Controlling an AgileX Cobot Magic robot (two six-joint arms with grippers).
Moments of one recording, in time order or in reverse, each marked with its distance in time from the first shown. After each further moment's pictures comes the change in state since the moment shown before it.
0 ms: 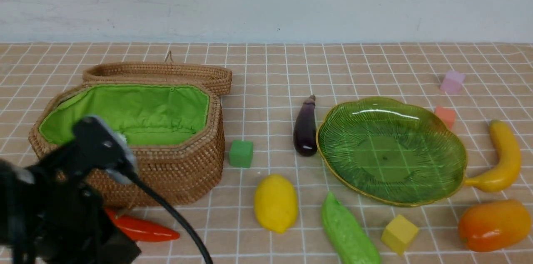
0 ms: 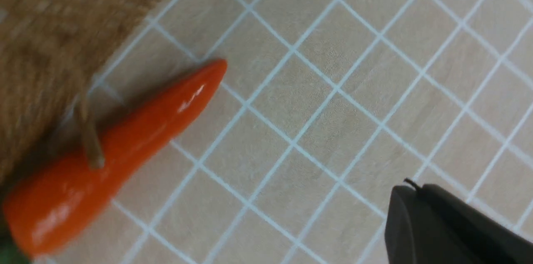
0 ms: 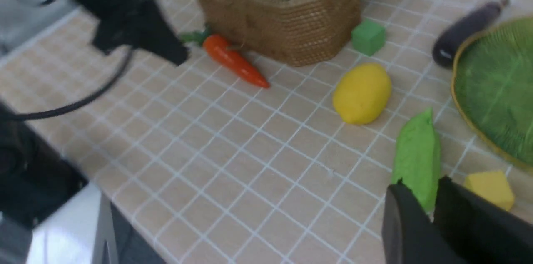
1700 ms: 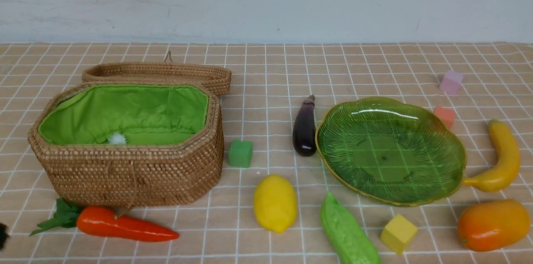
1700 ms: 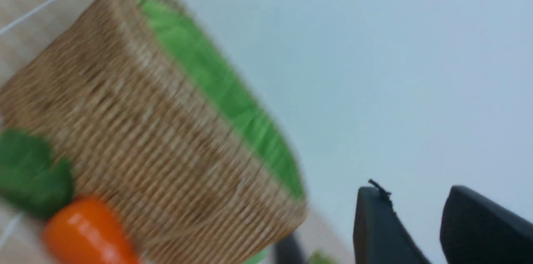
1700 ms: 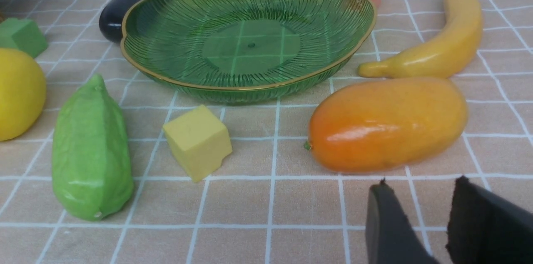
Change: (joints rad) right arm -0.101 -0.442 0.911 -0.443 -0.803 0.322; left arm 0.087 -1.188 0.788 0.032 -0.991 -1.476
